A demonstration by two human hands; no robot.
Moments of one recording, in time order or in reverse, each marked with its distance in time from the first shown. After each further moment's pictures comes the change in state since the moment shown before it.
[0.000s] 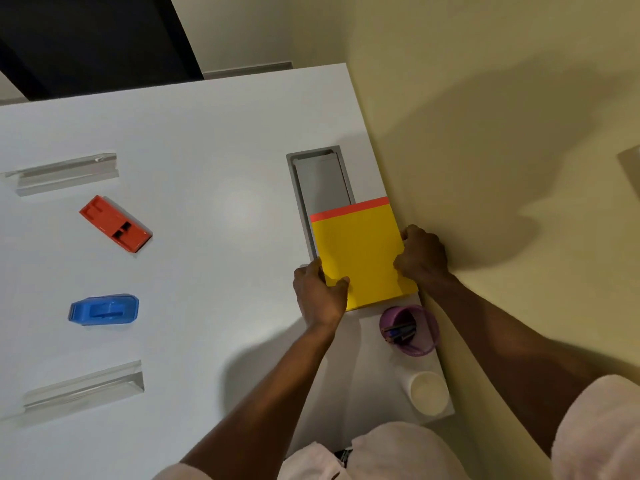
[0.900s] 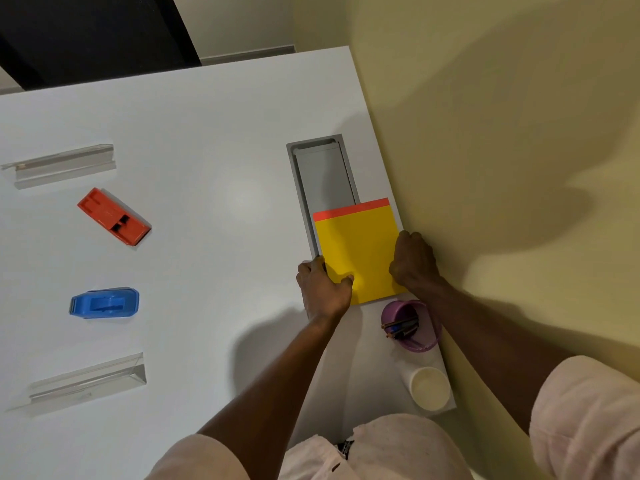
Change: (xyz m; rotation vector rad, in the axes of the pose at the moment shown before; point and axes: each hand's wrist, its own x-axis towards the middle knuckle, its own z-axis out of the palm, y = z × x) left_hand 0.018 -0.024 0.020 0.177 -0.040 0.012; right_hand -0.001 0.002 0.033 -0.114 -0.073 -0.067
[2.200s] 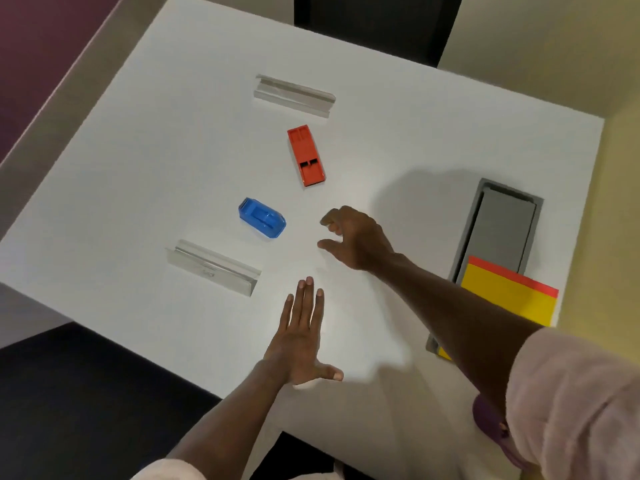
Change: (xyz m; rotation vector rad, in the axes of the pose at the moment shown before) left_hand -0.075 -0.224 -0.129 0.608 0.002 0.140; right_hand -0.067 -0.317 0.055 0.013 -0.153 -1.097
